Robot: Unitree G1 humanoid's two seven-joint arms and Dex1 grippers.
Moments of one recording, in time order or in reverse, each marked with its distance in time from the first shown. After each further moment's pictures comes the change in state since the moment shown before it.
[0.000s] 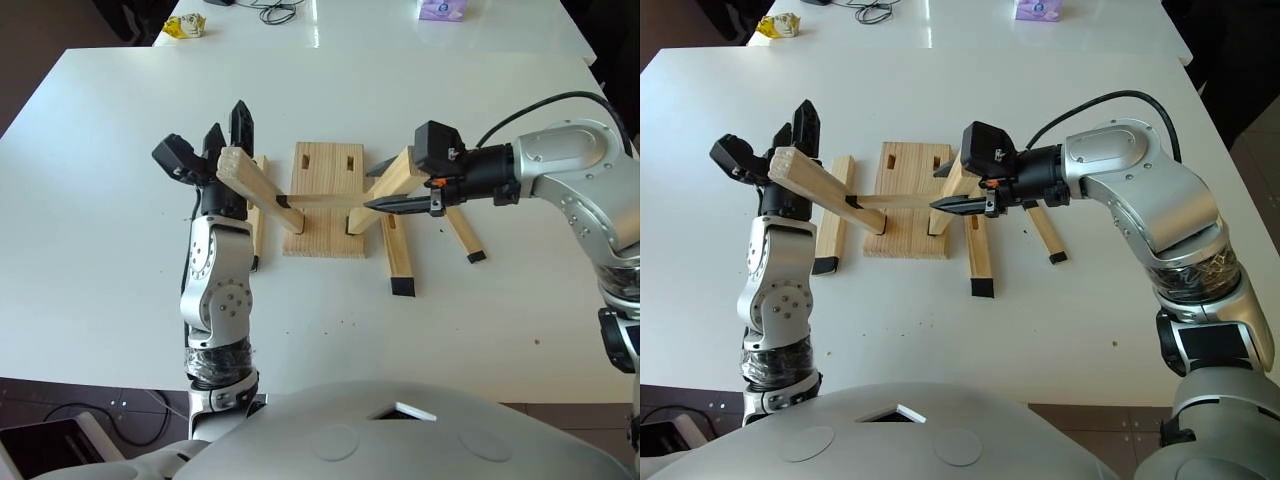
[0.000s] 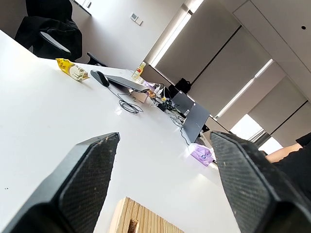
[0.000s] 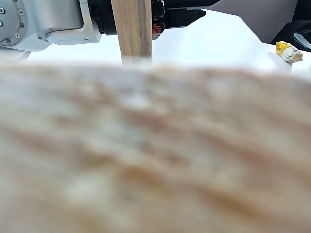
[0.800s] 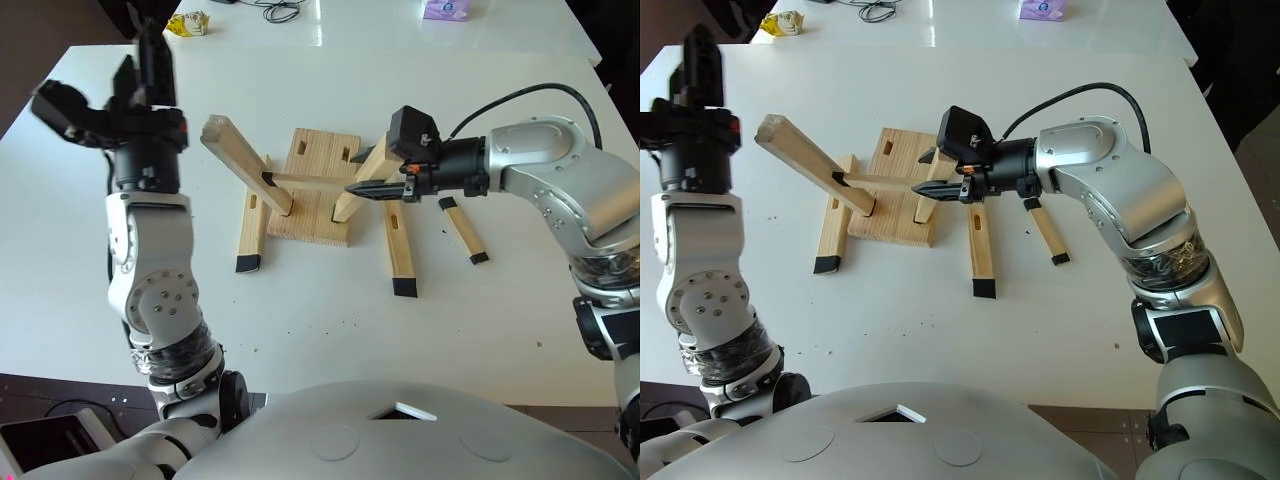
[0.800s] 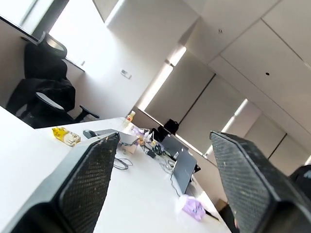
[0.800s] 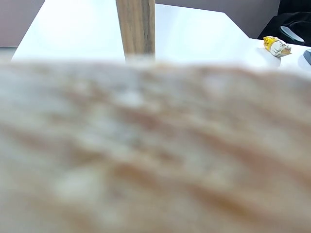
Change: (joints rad) left arm -0.115 0.135 0.295 -0.175 -0.226 0.006 0.050; right arm -0.089 0.040 0.037 0.052 0.004 0.083 -0.087
